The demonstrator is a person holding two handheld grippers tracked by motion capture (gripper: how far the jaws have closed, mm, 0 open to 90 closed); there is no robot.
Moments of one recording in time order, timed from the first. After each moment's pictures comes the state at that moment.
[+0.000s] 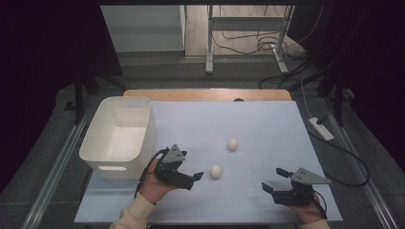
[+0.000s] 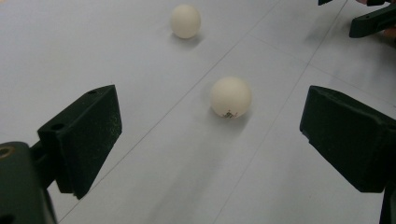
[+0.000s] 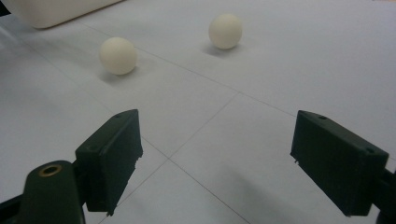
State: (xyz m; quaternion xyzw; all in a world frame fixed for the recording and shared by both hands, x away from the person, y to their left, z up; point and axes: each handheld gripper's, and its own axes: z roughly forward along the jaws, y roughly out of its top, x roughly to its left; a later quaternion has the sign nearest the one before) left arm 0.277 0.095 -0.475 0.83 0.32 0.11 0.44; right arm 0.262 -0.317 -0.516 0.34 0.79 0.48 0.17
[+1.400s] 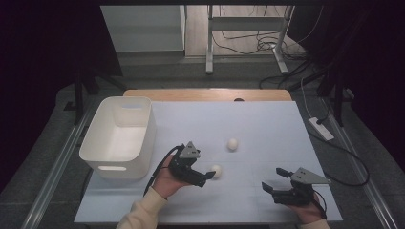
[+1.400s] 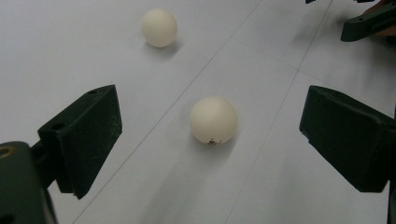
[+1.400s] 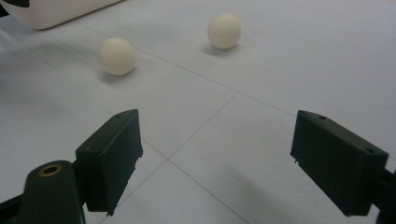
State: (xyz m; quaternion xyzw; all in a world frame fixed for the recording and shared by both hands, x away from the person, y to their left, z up) left arm 0.296 0.062 -0.479 0.85 0.29 0.09 0.43; right arm 0.263 -0.317 -0.517 0.35 0.78 0.48 0.17
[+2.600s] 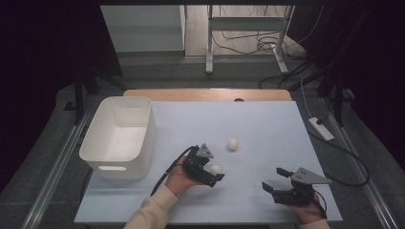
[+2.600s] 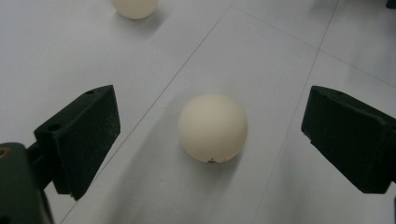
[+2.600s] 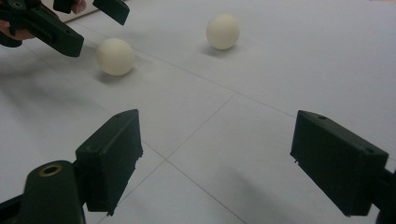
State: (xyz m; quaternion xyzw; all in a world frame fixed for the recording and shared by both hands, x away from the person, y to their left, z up) left arm 0.319 0.027 -0.509 0.88 0.29 0.05 0.39; right arm 0.263 -0.318 -0.517 0.35 0.78 0.49 0.18
